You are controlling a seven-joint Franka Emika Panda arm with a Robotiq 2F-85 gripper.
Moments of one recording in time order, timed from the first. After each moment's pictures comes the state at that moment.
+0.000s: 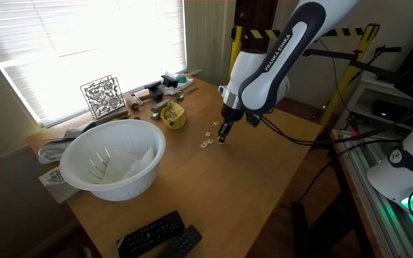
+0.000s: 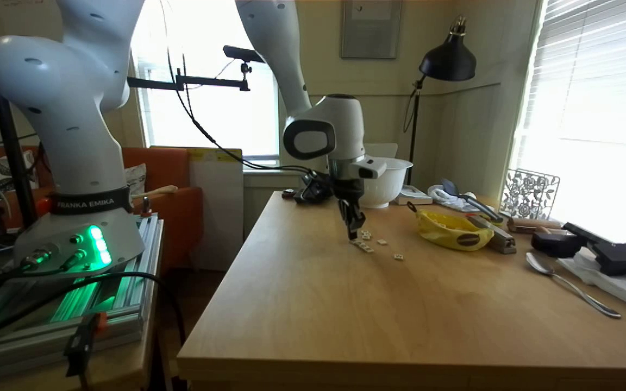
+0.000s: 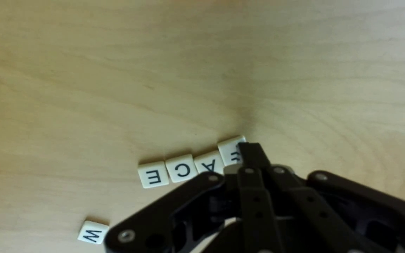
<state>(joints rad) -0.29 0.49 0.13 -2.32 0.23 2.99 -0.23</state>
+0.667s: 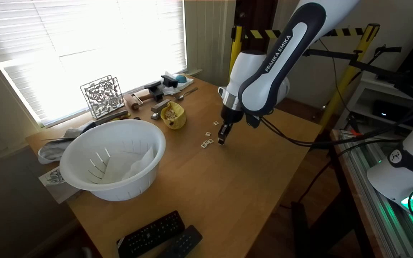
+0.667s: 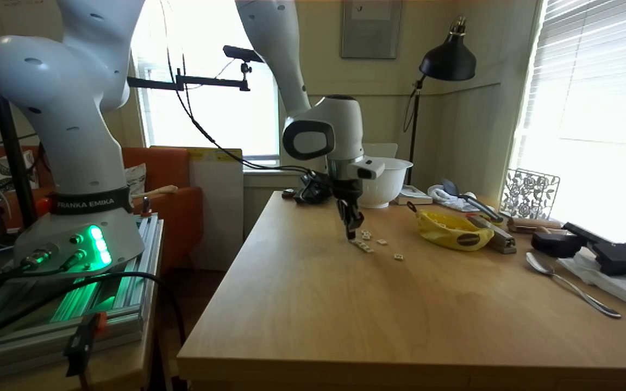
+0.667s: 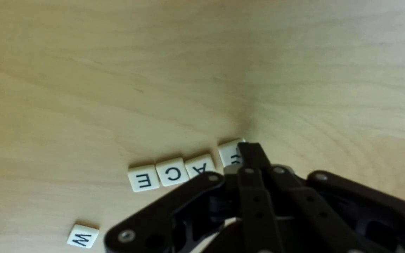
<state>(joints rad) -0.29 0.50 0.14 -2.32 0.23 2.99 -0.23</state>
